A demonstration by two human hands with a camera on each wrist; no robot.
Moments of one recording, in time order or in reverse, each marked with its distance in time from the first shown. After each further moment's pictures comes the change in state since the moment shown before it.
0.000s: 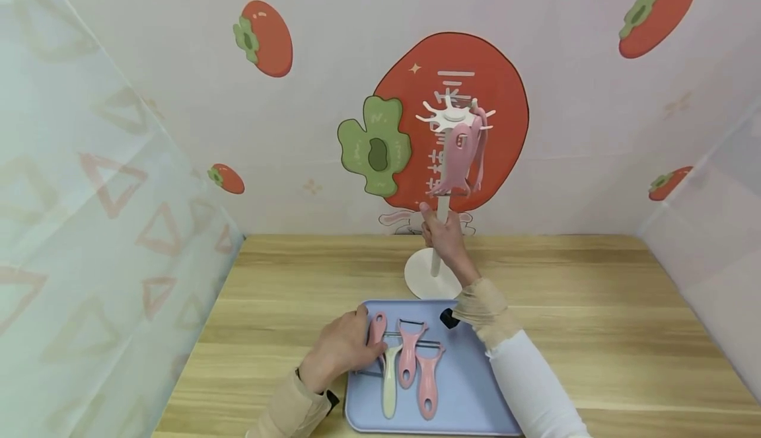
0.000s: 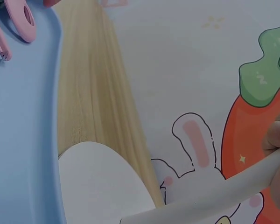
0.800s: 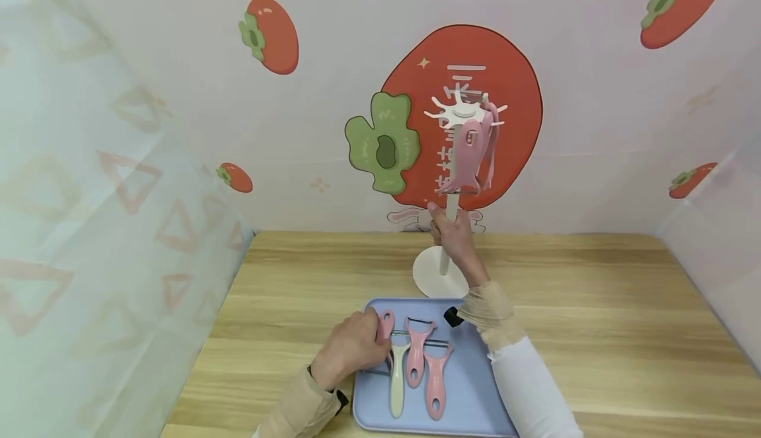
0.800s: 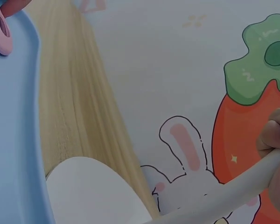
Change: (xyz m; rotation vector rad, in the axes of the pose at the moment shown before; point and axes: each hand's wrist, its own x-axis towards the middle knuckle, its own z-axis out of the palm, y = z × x) left_hand 0.003 -0.003 0.006 -0.095 -0.009 0.005; right_hand 0.001 0.001 0.000 0.036 -0.023 0.006
